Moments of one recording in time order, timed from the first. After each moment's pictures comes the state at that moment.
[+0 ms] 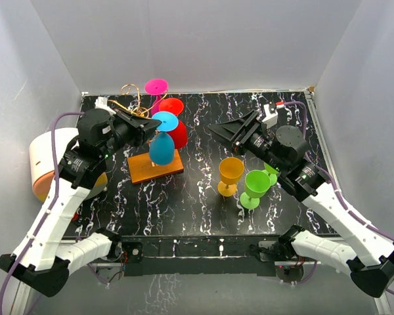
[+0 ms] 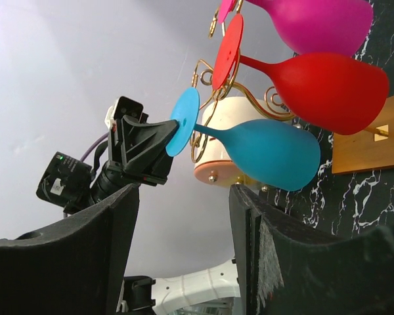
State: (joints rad) left arm -0.44 1.01 1.29 -0.57 0.09 -1.32; right arm 0.64 0.94 1.02 -0.06 -0.15 1.24
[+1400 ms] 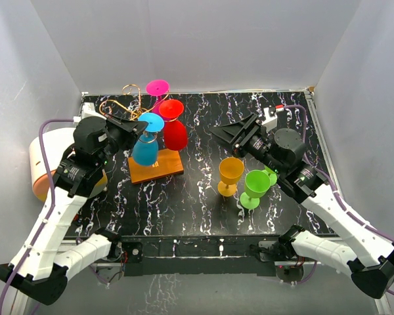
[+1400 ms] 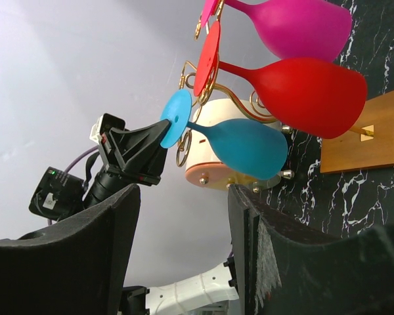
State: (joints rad) left arm -0.42 0.94 1.23 -0.58 -0.12 -1.23; right arm 0.64 0.92 0.98 -0.06 -0.12 1.24
